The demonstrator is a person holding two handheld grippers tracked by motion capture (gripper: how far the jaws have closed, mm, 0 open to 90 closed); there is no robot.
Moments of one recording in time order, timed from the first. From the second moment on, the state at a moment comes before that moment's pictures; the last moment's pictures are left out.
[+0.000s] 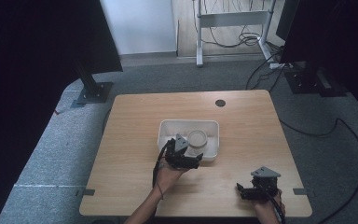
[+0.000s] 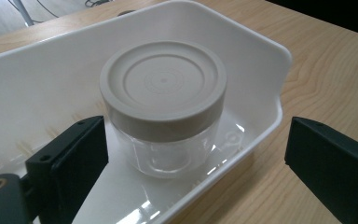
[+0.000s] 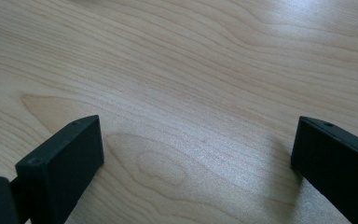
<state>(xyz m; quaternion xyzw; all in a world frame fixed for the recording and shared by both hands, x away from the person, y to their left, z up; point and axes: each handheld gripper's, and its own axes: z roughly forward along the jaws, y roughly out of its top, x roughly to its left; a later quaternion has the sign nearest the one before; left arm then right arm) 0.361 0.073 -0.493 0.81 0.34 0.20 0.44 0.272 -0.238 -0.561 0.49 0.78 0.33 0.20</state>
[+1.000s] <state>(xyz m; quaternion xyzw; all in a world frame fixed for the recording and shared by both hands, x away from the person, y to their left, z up) 0.330 0.120 -0.513 0.81 0.33 0.20 0.45 0.272 -0.238 -0.561 0.49 0.78 0.33 0.20</state>
